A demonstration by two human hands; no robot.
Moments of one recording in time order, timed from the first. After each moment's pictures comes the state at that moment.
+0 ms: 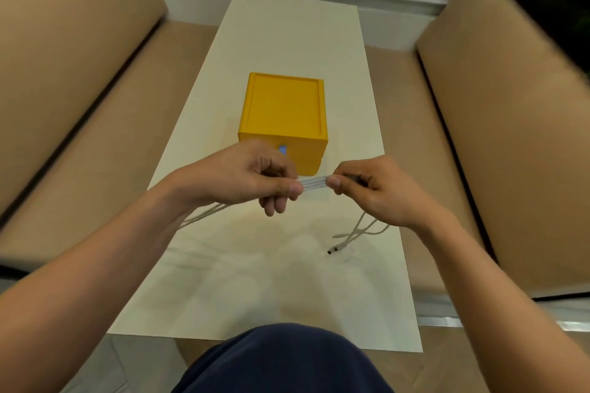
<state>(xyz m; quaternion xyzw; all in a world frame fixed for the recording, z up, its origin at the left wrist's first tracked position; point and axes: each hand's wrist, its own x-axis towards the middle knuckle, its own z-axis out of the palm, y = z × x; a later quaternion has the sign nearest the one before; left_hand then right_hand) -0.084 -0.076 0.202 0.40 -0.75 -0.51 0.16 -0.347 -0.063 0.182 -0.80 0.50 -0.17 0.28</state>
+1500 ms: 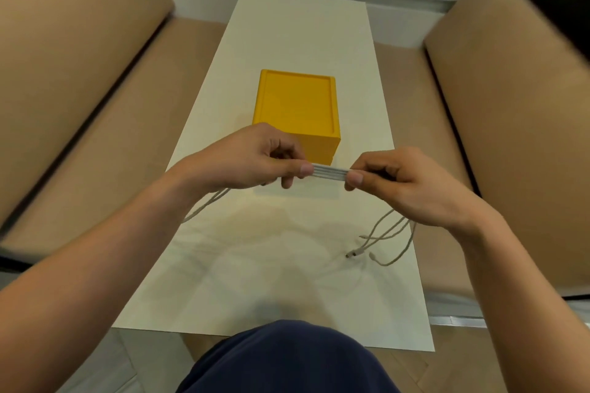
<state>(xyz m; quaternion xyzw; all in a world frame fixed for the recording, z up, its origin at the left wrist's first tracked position) -0.068 -0.088 0.207 0.44 -0.75 -0.46 0.18 -0.338 -0.048 0.222 -0.79 0.49 -0.18 0.34</state>
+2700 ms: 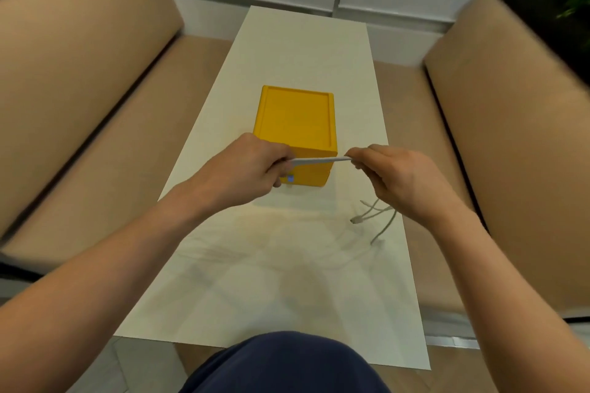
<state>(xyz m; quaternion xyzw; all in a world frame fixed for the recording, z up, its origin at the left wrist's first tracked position) -0.071 -0.086 0.193 0.46 -0.84 -0.18 0.22 -0.357 -0.083 0.190 -0.88 0.43 -0.19 -0.05</state>
